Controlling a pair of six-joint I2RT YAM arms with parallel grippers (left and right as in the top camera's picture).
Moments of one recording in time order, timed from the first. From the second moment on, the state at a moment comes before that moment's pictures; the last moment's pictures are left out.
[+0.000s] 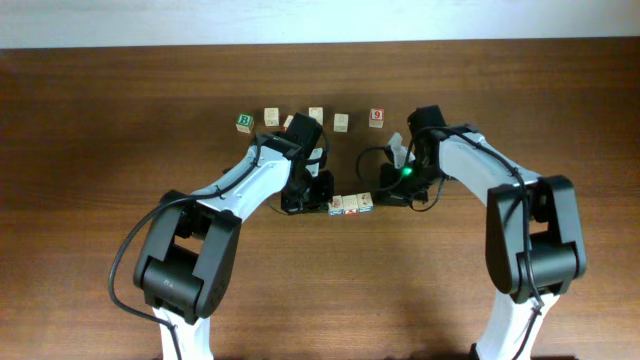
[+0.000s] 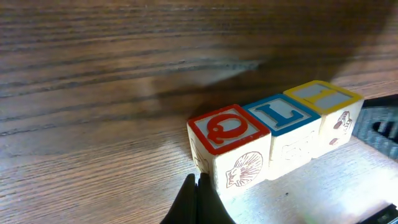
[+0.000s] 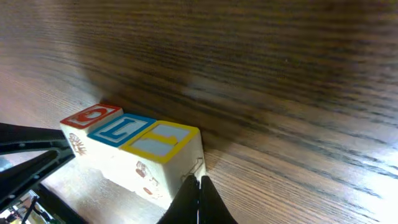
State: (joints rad) left arm -0.46 2.04 1.39 -0.78 0.39 -0.47; right arm 0.18 2.04 1.32 -0.82 -0.58 0.18
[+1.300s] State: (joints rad) left arm -0.45 2.04 1.39 -0.78 0.37 -0.47; right arm 0.17 2.04 1.32 -0.83 -0.68 0.10
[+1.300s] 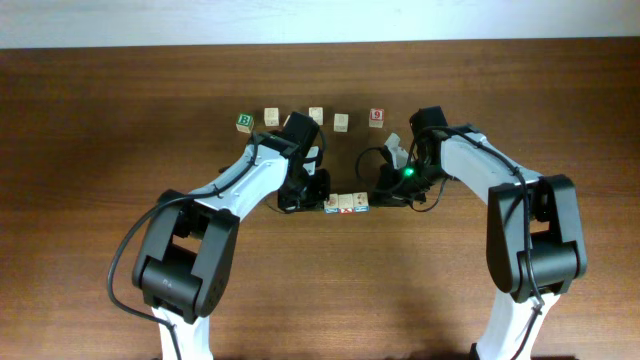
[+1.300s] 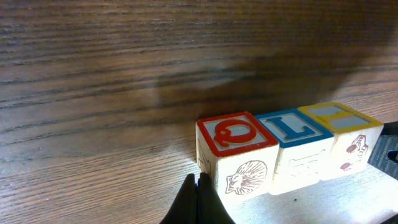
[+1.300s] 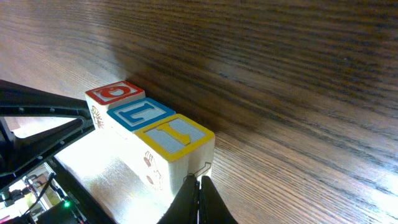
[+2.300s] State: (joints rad) left arm -0.45 2.04 1.39 -0.77 0.39 -0.47; right arm 0.21 1.98 1.32 -0.81 -0.75 0.11
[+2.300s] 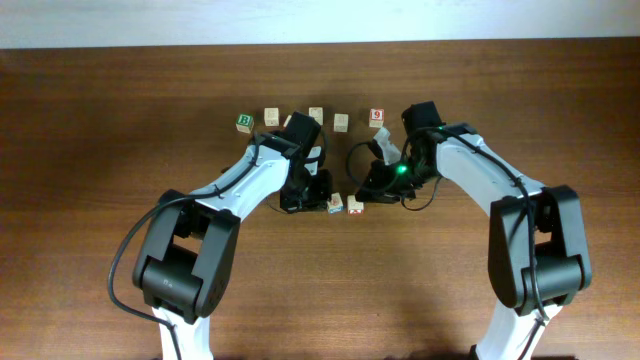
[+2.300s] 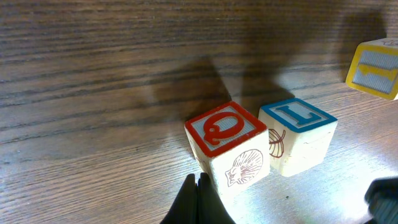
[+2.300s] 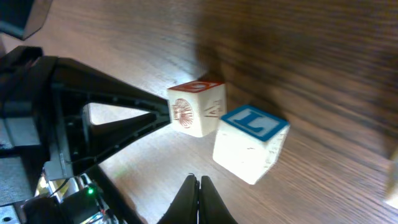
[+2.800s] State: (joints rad) left arm -0.45 2.04 1.39 -0.76 0.39 -0.47; right arm 0.08 2.00 1.32 -0.73 -0.40 0.13
